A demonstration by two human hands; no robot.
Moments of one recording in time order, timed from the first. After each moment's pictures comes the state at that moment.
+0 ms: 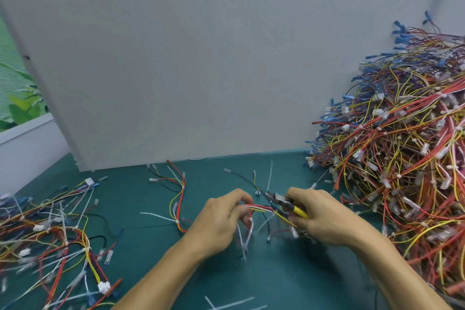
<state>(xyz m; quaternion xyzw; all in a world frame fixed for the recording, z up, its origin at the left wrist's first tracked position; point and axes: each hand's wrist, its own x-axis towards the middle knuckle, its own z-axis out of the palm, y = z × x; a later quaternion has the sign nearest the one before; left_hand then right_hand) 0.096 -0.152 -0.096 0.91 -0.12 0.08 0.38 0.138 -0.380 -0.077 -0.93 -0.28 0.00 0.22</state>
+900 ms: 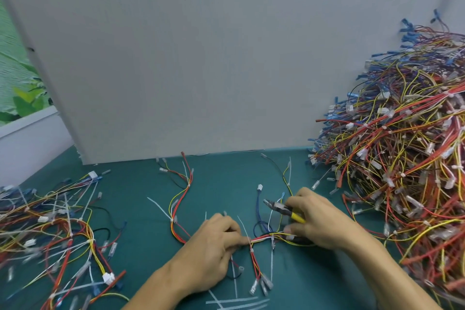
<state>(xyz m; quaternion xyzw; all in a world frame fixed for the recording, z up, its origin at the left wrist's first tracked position) 0.062 -0.130 -0.133 0.94 -0.25 0.10 0.22 0.140 -0.370 -0.094 -0.95 -0.26 0.05 0.19</state>
